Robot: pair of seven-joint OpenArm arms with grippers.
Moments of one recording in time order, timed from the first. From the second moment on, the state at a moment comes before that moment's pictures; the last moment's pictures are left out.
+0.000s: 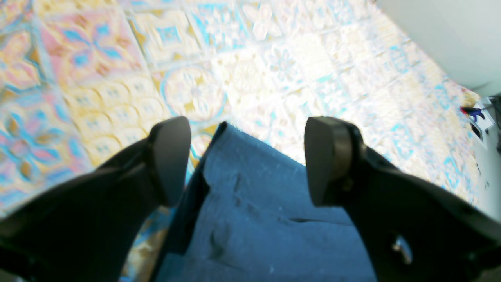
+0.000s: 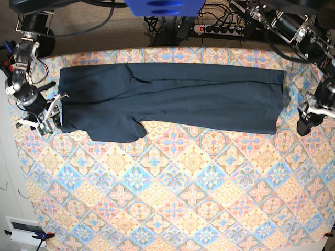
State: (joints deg) left arm -1.3 -13.1 -52.8 100.5 -47.3 -16.6 72.9; right arm -6.1 28.2 17.9 92.3 6.0 41.5 -33.0
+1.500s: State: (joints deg) left arm -6.2 -11.7 -42.2 90.0 -38.6 -16.6 69.1; right arm 18.5 25.0 3.1 60.1 22.5 40.9 -42.6
